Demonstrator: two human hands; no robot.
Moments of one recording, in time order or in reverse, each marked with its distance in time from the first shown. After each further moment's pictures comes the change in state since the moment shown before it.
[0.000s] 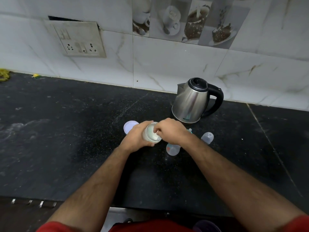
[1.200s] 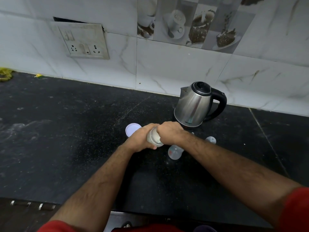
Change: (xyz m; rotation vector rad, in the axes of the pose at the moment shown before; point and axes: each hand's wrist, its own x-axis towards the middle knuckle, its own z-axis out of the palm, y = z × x) left_hand 0.016 -0.004 -0.003 0.002 -0.131 -0.005; right_hand 0.028 -0.009 0.004 -0.383 -0.153 0.008
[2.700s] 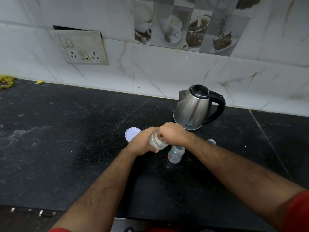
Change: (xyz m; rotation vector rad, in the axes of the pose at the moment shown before) left_hand 0.007 0.010 0.005 0.079 0.026 -0.065; right_hand 0.003 0.024 0.003 0.195 0.058 -0.114
